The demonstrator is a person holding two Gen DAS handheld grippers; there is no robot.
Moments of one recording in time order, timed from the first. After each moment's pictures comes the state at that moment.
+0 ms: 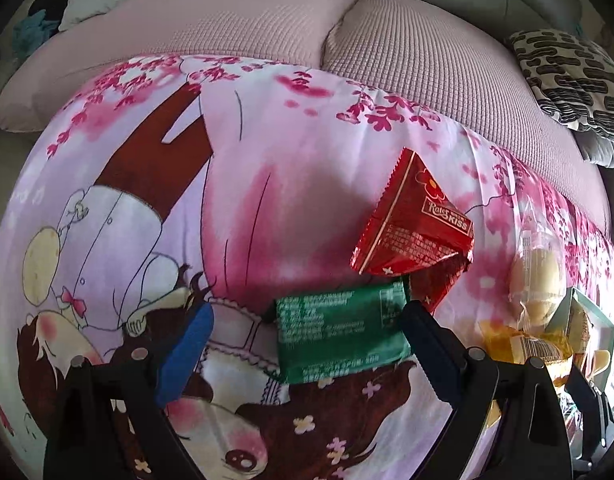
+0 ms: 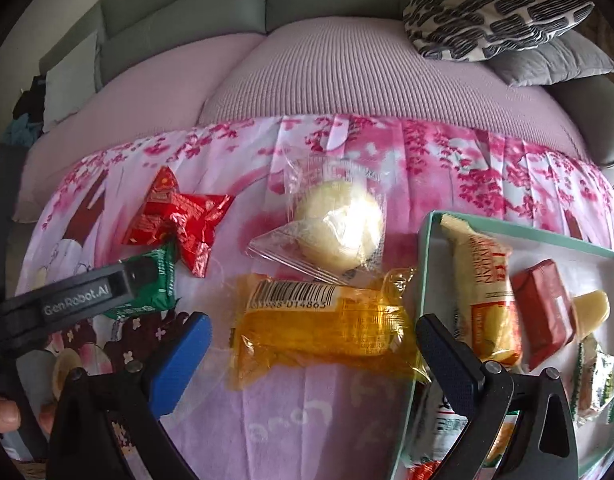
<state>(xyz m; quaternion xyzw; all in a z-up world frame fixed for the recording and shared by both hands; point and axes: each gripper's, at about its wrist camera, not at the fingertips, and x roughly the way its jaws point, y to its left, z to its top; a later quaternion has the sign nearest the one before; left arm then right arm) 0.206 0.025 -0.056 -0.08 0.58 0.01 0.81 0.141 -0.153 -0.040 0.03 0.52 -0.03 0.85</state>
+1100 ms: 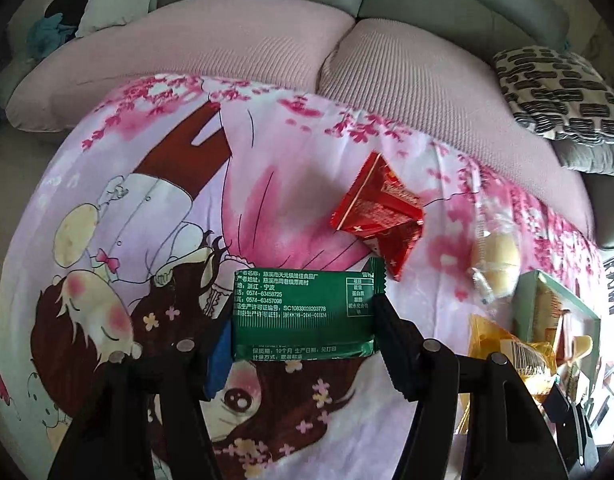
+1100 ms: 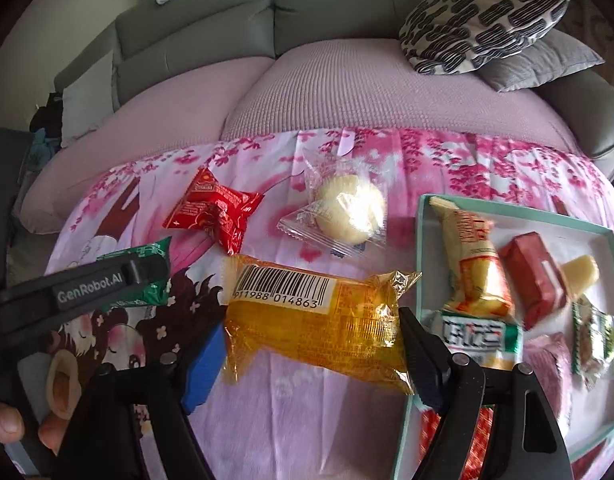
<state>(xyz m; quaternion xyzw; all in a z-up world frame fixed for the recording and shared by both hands) 0.158 0.020 -0.014 -0.10 0.54 0.01 0.83 0.090 -0.147 -0.013 0.05 0.47 -0.02 0.88</state>
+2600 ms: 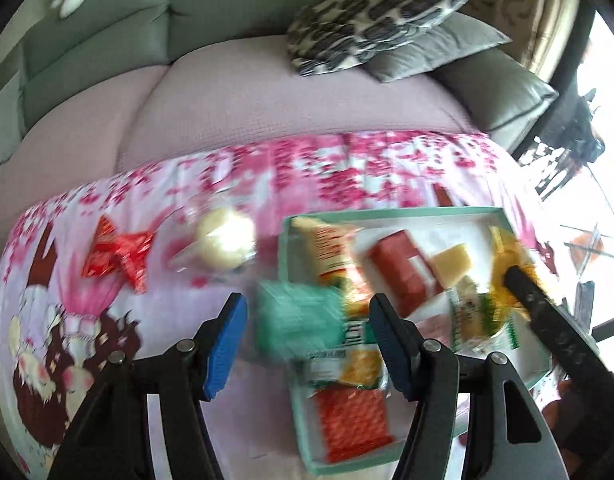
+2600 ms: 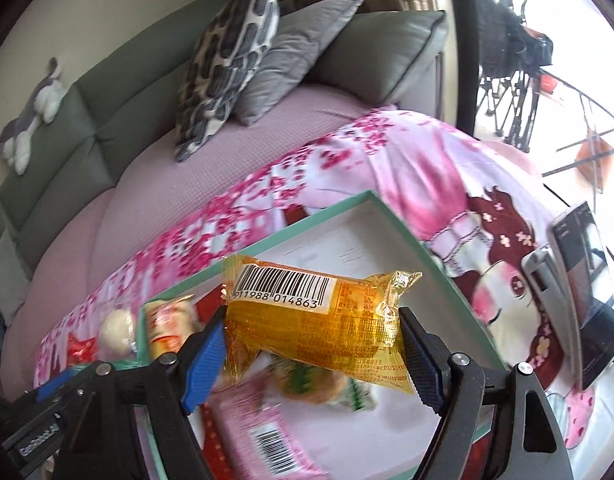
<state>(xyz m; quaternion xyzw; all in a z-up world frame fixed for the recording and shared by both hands) 0.097 -0.199 0.033 0.06 0.49 -0.19 0.85 0.004 -0.386 0.027 0.22 0.37 -0.24 0.87</state>
